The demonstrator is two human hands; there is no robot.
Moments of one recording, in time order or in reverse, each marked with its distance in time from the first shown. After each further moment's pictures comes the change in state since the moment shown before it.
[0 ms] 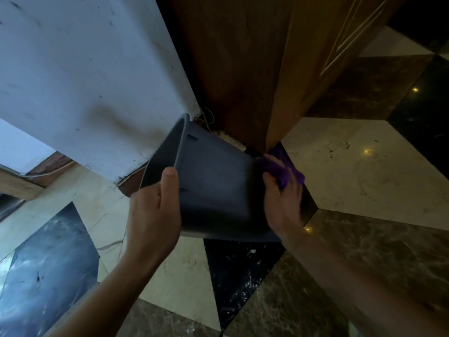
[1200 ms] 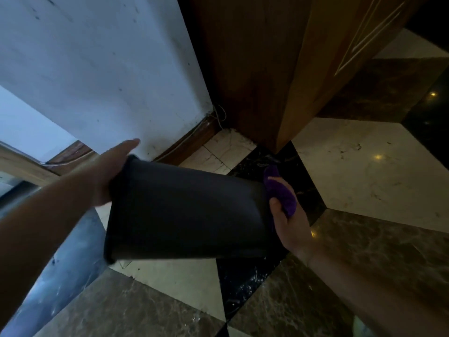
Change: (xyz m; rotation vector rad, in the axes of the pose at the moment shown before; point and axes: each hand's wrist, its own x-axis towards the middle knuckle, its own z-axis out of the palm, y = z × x) left_hand 0.097 -0.068 -0.073 -0.273 -0.314 -0.895; right_hand 0.001 0.090 -0.006 -0.003 -0.209 -0.396
